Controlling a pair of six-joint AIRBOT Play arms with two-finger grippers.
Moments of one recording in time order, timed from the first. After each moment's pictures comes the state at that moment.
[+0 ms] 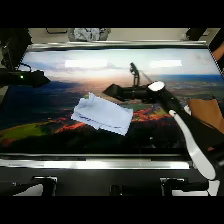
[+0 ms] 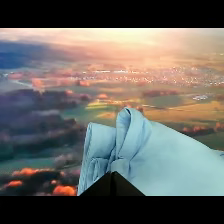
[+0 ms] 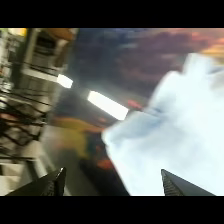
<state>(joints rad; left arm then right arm) 0.10 -1.31 1.52 1.10 -1.19 -1.40 0.26 -1.59 1.35 -0.36 0.92 1.06</state>
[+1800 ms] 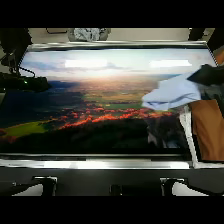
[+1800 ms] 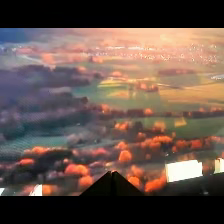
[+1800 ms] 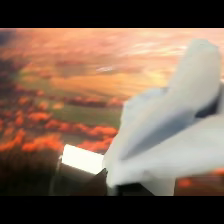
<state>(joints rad) 0.11 -1.32 1.45 1.11 -1.19 -1.37 -0.50 -1.40 1.76 -0.87 1.55 1.21</state>
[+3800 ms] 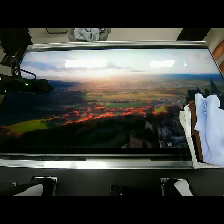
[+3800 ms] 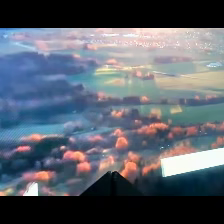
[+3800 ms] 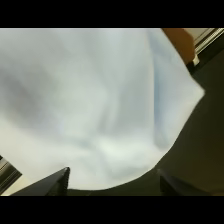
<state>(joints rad) 0.11 -1.31 1.42 1.08 -1.19 -1.34 -1.14 -1.04 1.13 -1.49 1.64 1.21</state>
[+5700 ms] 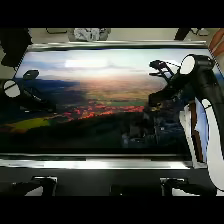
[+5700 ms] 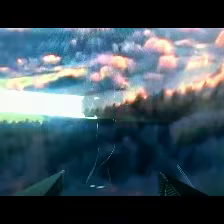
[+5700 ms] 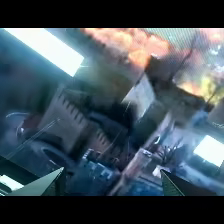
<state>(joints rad) -0.10 -1.21 1.29 1.61 -1.40 -1.69 0.11 -1.47 1.63 -1.41 1.55 1.16</state>
